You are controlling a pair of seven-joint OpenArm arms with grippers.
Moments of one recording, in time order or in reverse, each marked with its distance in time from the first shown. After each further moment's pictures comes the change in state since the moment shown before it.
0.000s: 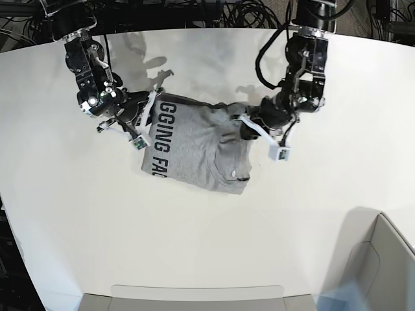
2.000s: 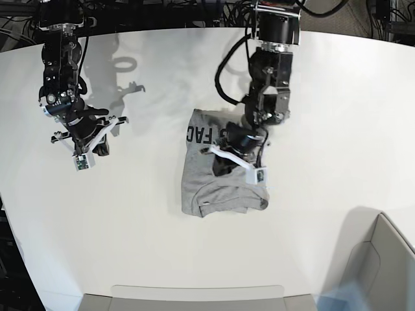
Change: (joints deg) left arm -6.0 15.7 -2.9 -9.6 5.5 -0.5 -19.3; right arm -4.7 -0.2 22.8 6.8 -0.1 0.0 8.4
